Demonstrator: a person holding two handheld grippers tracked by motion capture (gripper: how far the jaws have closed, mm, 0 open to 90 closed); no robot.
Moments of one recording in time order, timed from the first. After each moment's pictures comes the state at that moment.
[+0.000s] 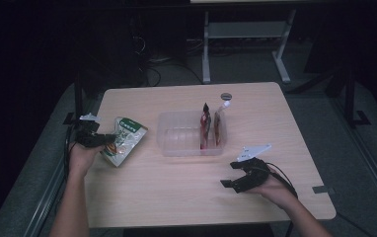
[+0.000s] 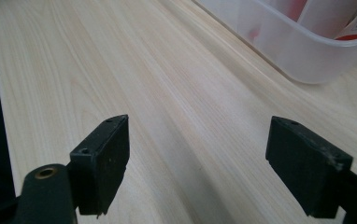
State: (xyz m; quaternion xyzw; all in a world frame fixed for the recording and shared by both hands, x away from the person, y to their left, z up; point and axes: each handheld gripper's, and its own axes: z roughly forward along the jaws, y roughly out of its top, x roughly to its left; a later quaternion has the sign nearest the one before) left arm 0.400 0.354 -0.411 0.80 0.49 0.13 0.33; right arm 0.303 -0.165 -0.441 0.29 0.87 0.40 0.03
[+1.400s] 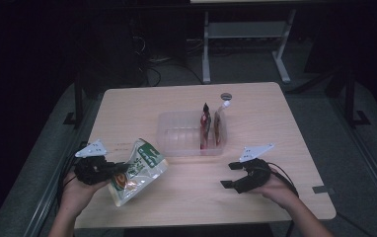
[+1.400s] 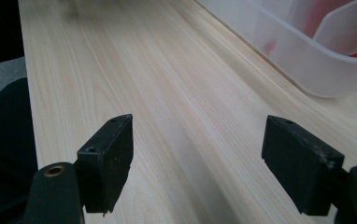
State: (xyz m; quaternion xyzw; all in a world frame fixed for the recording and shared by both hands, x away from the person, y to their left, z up) left arm 0.281 0.292 -0.375 0.85 0.34 0.08 0.41; right arm 0.301 -0.168 -0.436 0.27 0.87 0.42 0.02
